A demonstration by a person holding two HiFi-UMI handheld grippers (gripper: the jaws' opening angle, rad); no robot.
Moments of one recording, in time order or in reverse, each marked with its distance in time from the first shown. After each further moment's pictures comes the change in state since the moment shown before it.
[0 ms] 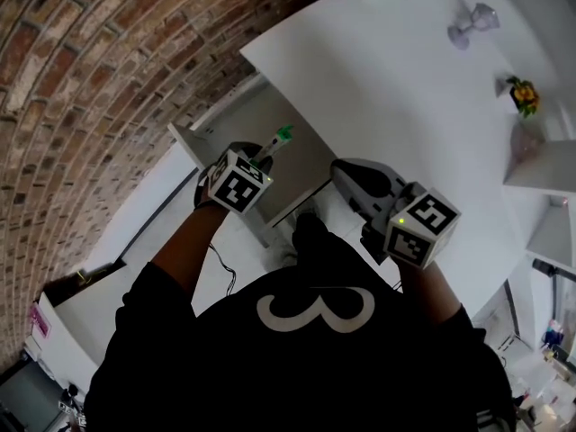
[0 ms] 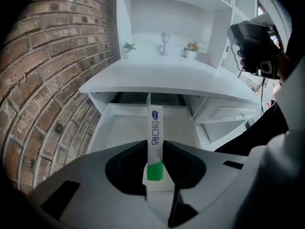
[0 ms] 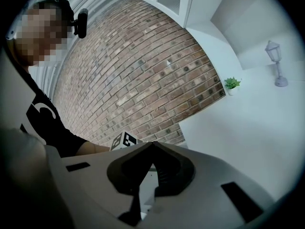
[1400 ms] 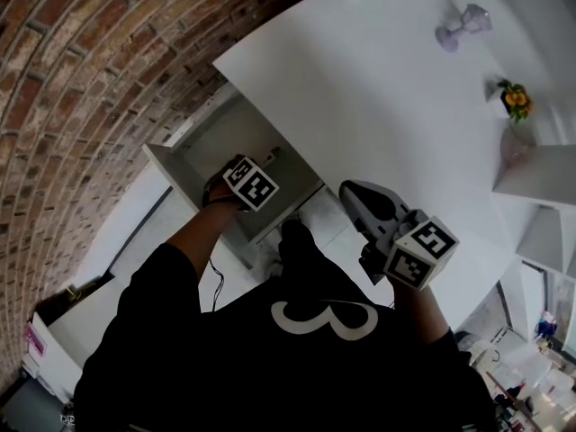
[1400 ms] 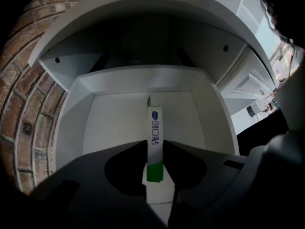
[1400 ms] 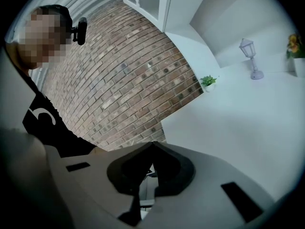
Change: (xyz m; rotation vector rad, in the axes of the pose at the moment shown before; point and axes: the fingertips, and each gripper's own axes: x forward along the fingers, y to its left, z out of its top) left arm 0.121 -0.004 -0.036 0.081 0.255 -0.034; right arm -0.032 -0.053 -0.017 0.108 -0.025 -0.143
